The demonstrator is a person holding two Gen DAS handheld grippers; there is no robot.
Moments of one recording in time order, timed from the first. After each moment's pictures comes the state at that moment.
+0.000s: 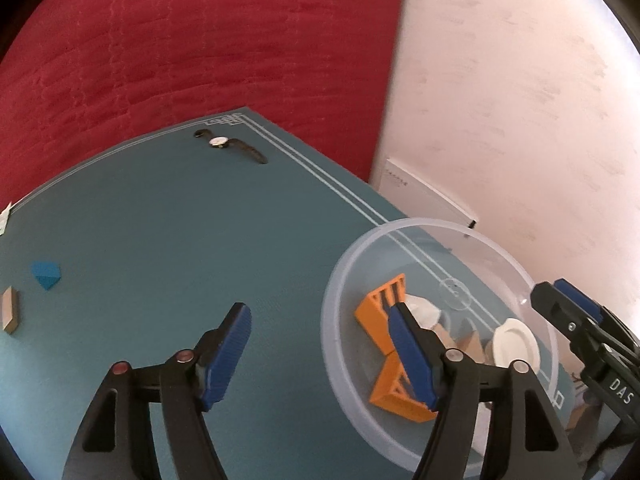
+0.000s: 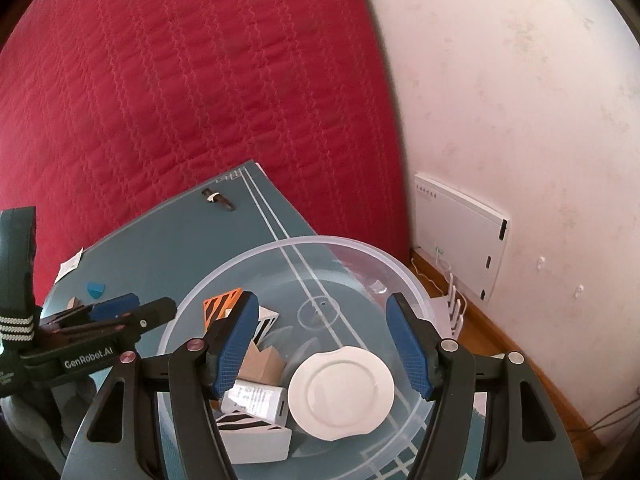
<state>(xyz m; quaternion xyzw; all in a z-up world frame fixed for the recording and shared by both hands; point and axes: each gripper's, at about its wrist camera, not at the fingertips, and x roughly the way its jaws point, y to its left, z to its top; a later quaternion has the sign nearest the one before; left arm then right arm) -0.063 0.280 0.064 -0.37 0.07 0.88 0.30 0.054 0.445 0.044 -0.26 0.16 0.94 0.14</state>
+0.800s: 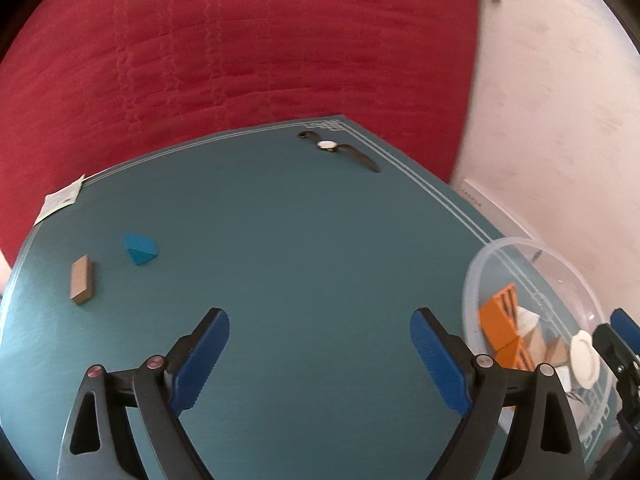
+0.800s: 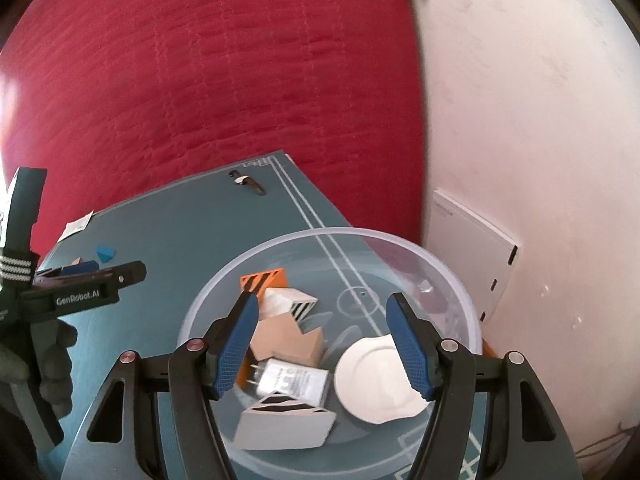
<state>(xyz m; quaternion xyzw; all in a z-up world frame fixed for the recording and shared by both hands) -0.084 0.208 0.063 -0.36 0.06 0.91 0.18 0.054 0.394 0.044 -0.26 0.09 0.95 0.12</state>
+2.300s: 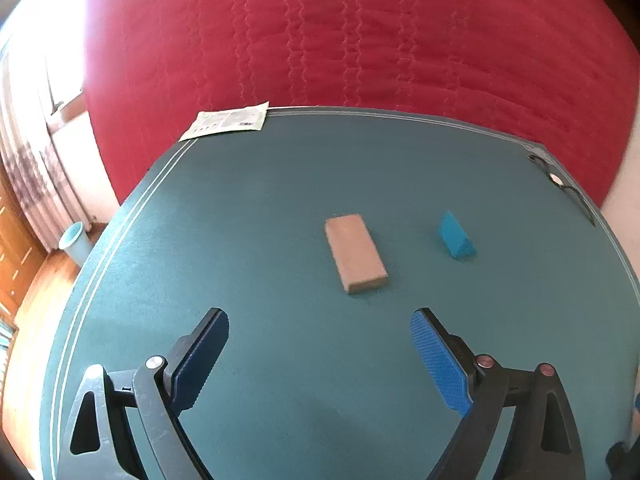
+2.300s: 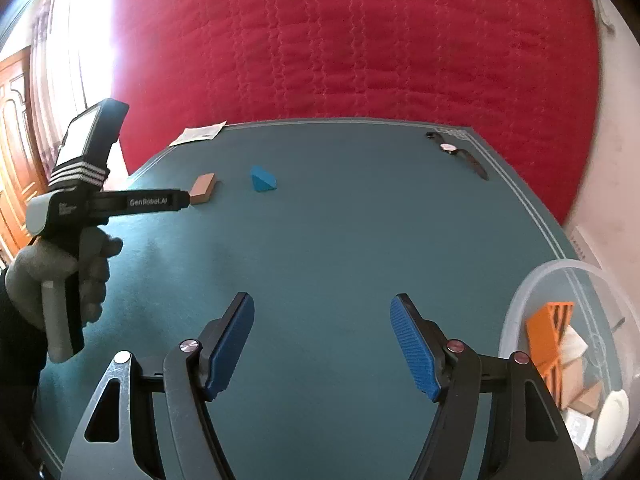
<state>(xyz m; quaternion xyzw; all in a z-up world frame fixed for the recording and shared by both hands) -0.160 -0.003 0.040 -0.39 -0.01 0.92 -0.04 -0.035 0.213 0.023 -0.33 -0.01 0.94 -0.11</state>
